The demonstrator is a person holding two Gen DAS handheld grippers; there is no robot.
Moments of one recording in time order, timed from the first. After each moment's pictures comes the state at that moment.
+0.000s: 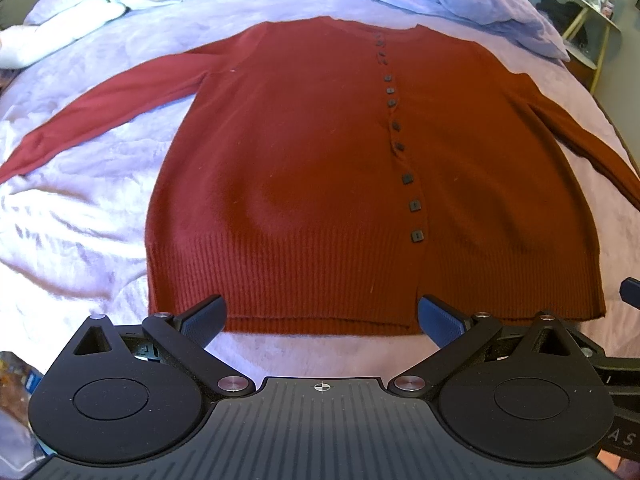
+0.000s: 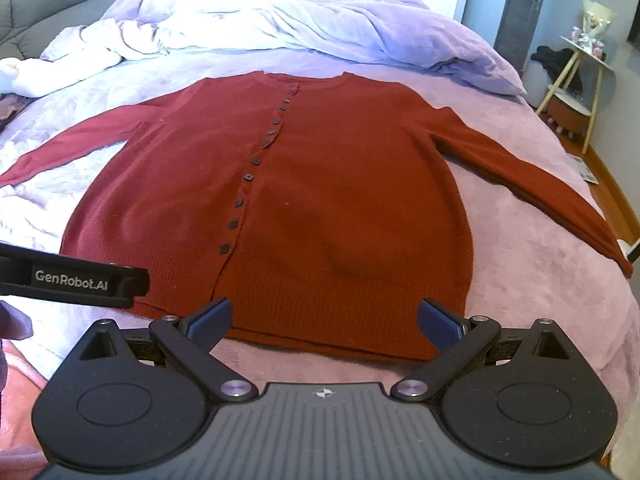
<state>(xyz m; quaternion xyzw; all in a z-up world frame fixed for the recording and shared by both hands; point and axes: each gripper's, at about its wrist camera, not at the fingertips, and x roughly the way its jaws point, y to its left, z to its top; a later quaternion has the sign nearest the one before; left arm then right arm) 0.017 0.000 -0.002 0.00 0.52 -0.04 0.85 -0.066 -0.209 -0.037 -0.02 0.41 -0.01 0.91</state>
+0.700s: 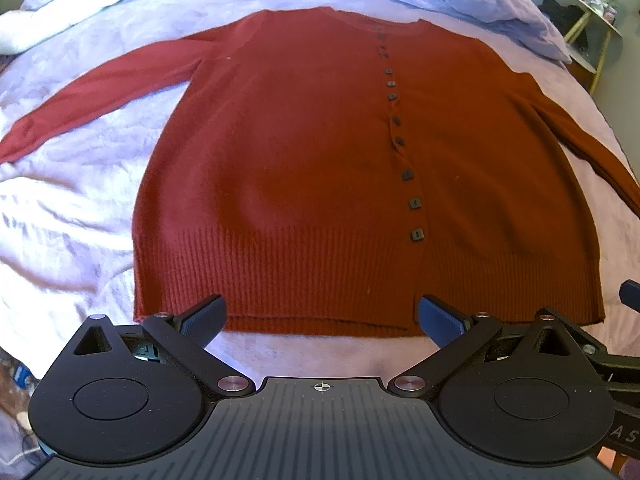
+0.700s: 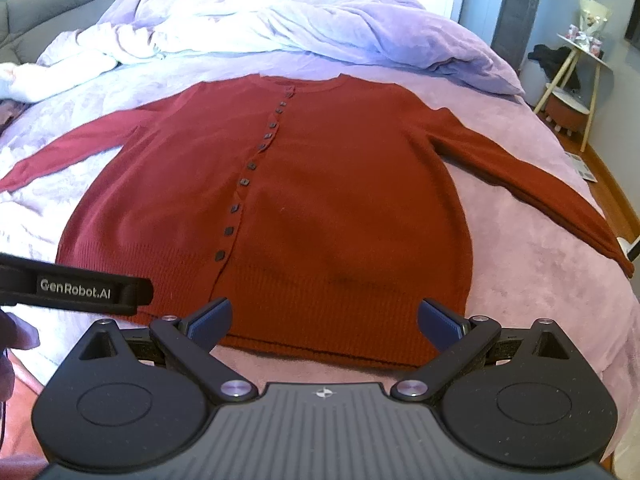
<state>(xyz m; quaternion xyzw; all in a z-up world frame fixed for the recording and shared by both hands) 0.024 0.003 -0.013 -0.02 0.53 -0.05 0.85 -0.061 -0.209 -0.040 -0.02 0.41 -0.01 0.91</state>
